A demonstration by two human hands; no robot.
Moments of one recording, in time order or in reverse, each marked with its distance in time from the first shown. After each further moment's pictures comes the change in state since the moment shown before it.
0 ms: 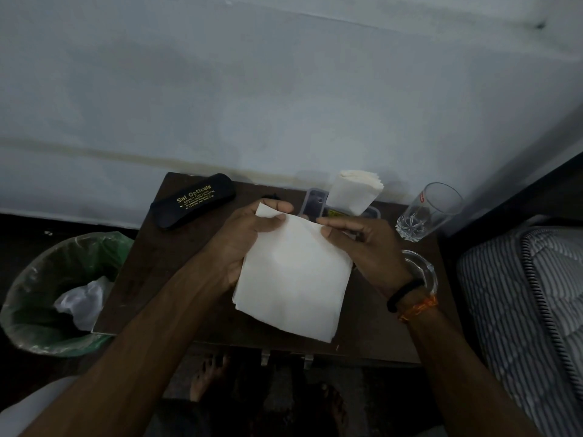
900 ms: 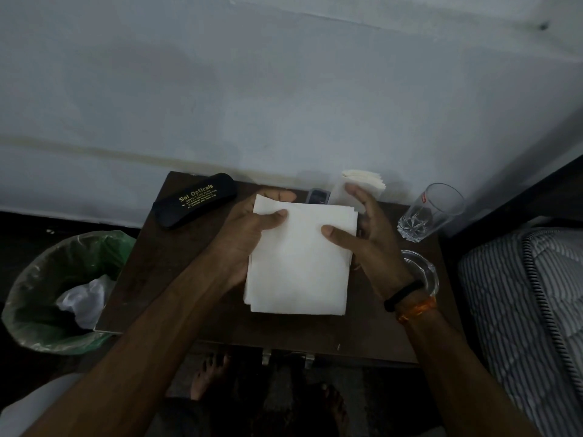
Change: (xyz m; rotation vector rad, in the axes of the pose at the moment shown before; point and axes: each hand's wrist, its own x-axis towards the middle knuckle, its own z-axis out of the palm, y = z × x) left_hand 0.000 -0.004 -0.002 0.056 0.038 0.123; right_hand -0.003 -0.015 0.006 0.299 0.050 0.143
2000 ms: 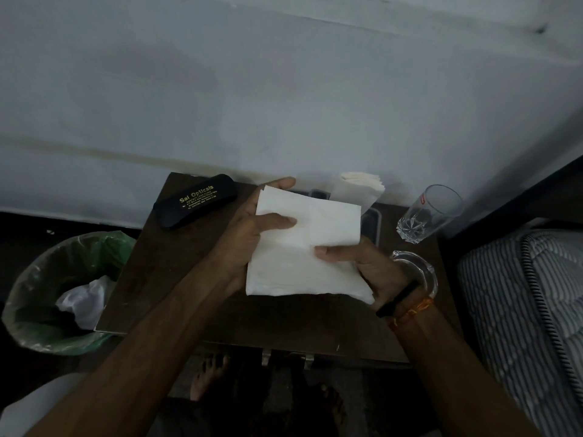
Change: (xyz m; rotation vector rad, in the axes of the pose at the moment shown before) left_hand -0.008 0.001 0.005 -0.123 -0.134 0.073; right_hand -0.012 -0.003 0.007 0.571 -0.390 0.435
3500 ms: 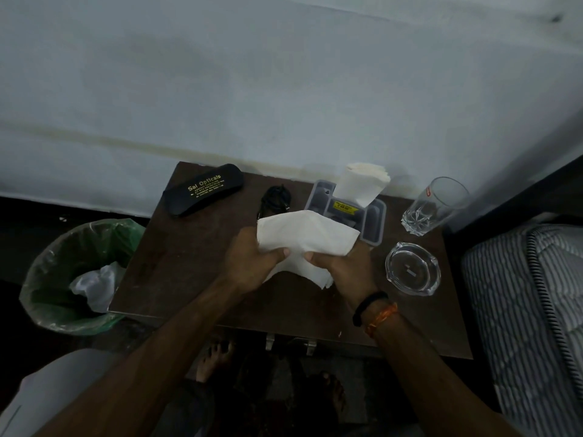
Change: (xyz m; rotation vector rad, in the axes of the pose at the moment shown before) left_hand -0.010 -0.061 -0.030 0.639 0.236 0.031; right_hand 0.017 0.055 -0.006 -0.429 0.478 -0.377
